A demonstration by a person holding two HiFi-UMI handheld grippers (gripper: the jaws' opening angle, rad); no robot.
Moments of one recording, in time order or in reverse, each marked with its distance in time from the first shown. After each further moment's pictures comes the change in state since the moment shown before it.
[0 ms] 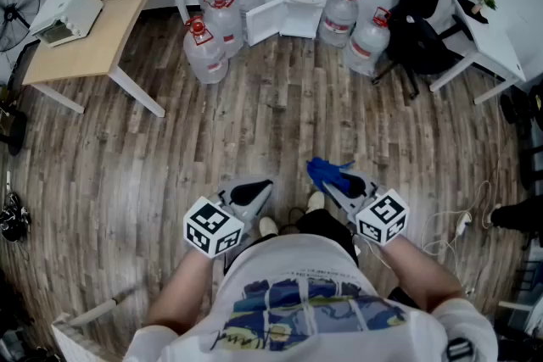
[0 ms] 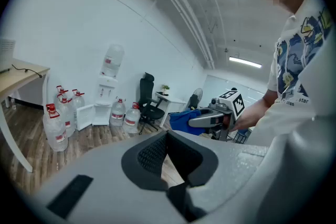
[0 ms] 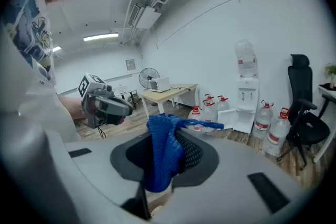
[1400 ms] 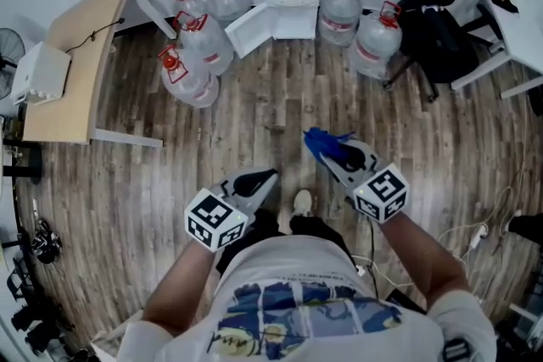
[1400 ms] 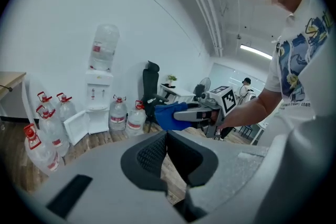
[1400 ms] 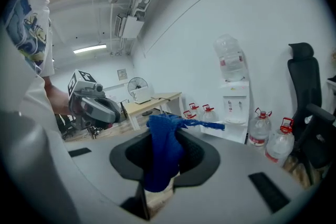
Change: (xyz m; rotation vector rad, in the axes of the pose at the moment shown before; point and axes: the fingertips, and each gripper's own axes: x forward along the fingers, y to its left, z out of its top) left arm 0.305 0.191 0.163 0.028 0.155 0.002; right arm 0.121 -0.386 0.104 0.053 -0.077 0.000
